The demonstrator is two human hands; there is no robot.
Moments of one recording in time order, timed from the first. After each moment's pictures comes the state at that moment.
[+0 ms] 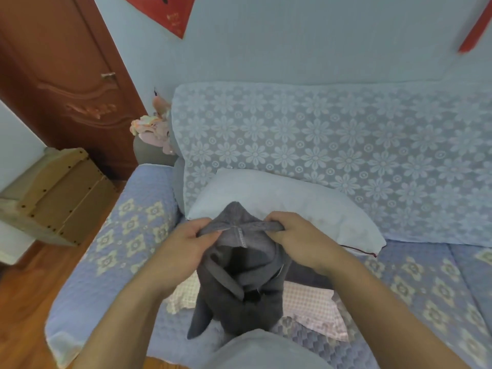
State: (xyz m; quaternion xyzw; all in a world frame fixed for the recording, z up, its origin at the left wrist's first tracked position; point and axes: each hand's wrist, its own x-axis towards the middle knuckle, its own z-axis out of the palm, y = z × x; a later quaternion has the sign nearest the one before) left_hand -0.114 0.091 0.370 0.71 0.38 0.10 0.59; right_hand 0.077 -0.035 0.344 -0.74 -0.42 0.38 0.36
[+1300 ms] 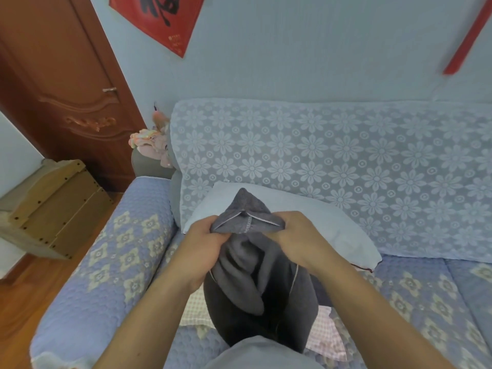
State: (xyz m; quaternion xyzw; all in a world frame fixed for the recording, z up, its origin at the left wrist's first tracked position) left_hand -0.068 0.090 0.361 0.65 0.40 0.16 0.63; right_hand 0.089 -0.025 0.354 -0.79 -0.38 0.30 0.39
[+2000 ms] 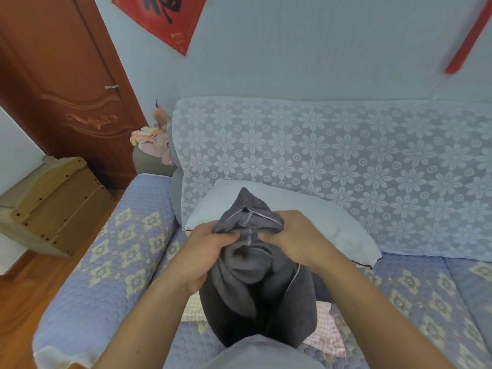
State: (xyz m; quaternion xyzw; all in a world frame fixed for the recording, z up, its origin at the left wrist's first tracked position) left_hand -0.078 0.080 0.359 0.58 0.38 0.14 0.71; right_hand 0.084 -0.026 0.347 -0.76 -0.38 0.33 0.42
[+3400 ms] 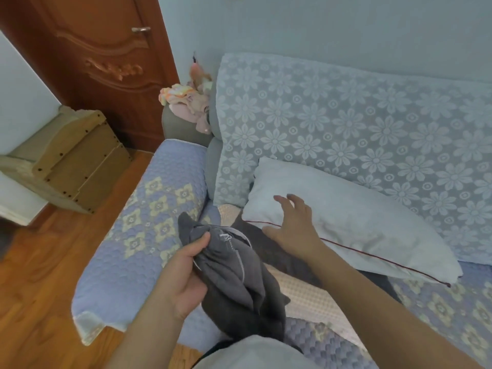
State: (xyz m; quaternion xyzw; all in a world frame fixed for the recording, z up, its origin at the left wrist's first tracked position) left_hand -0.201 0.225 0.293 0.16 0.48 0.21 0.84; right_hand 0.023 0.158 0.234 -0.85 -0.42 0.22 0.23
